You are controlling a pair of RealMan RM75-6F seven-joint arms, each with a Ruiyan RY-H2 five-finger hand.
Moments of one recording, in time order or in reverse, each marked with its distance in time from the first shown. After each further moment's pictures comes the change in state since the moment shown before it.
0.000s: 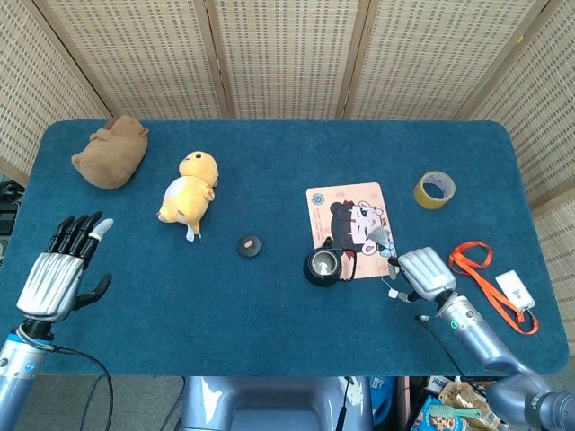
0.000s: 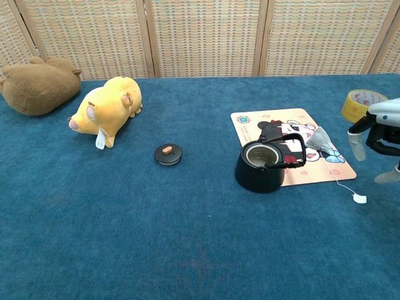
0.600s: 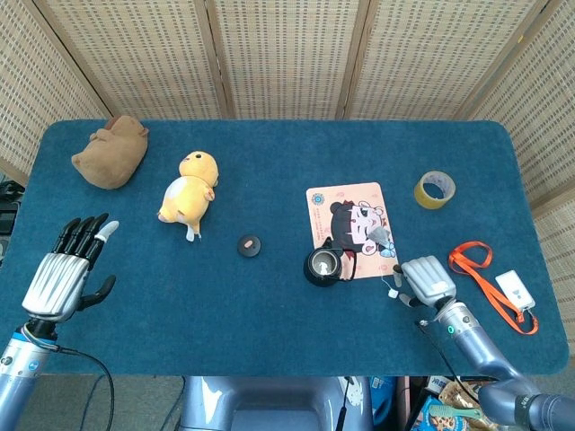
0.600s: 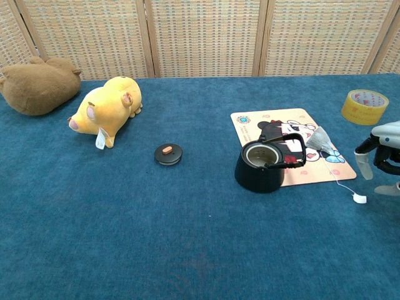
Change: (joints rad) left arm 0.002 -0.007 -0.013 0.012 0.007 -0.037 -0.006; right arm -0.008 -0.061 -0.038 0.040 0.110 0.001 -0.095
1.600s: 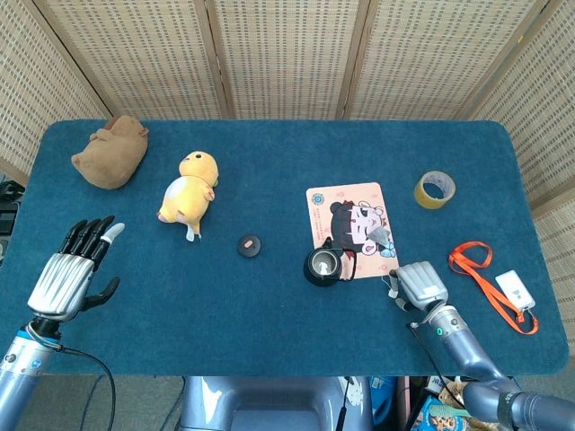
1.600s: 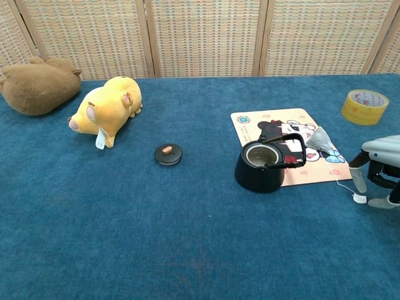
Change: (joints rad) left arm -0.002 -0.005 -0.006 0.022 0.012 -0.037 -0.030; right arm 0.020 -0.077 -0.014 0.021 0.141 -0.007 -0.139
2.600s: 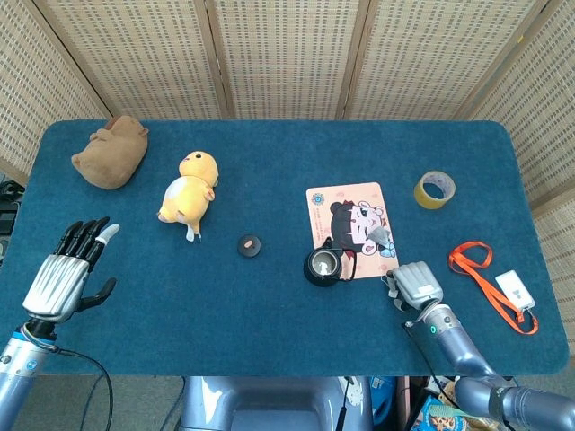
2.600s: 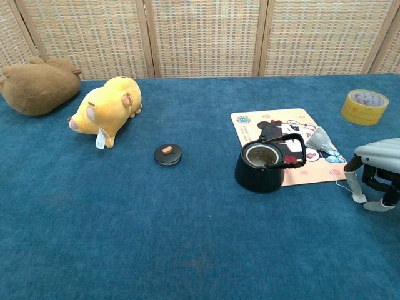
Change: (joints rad) left arm 0.014 -0.002 0.001 0.032 0.016 0.003 -0.043; right arm 0.036 -0.028 -0.009 0.001 0.092 -0.008 -0.078
